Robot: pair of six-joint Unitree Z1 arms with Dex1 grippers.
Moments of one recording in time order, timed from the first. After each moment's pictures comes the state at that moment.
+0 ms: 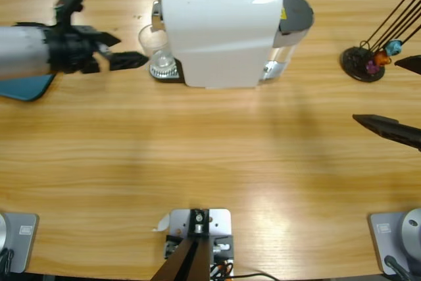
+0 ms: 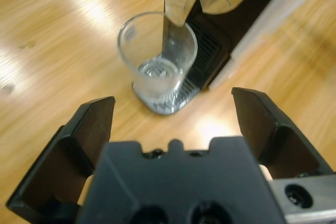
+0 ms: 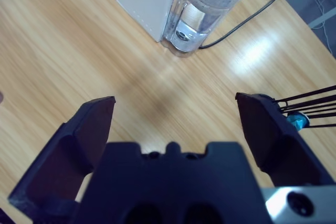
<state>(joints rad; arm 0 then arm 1) -0.67 1.54 -0.63 -0.29 -0.18 0.01 0.98 0.95 -0.73 0.50 -0.32 -0.03</state>
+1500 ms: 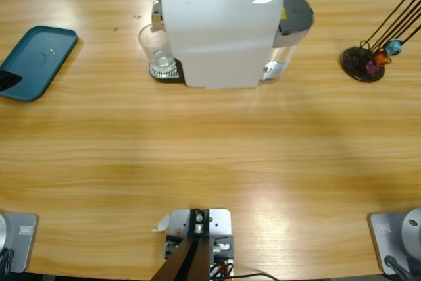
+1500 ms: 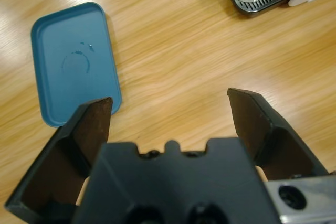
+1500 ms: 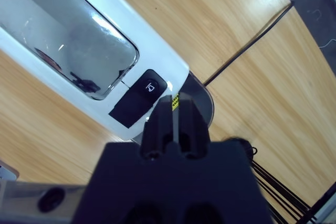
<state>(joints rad) -0.66 1.08 -0.91 0.69 0.18 -0.06 0.63 1.97 -2.12 1.21 -0.10 -0.19</state>
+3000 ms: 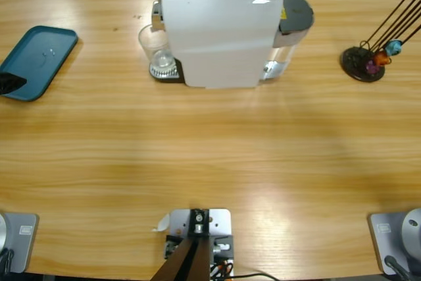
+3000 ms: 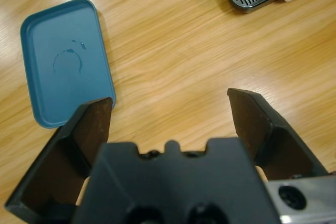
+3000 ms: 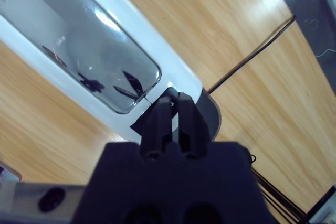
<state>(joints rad) -0.66 1.10 -0.91 0.69 0.16 -0.06 0.67 2.00 -2.20 1.23 -0.12 -0.19</state>
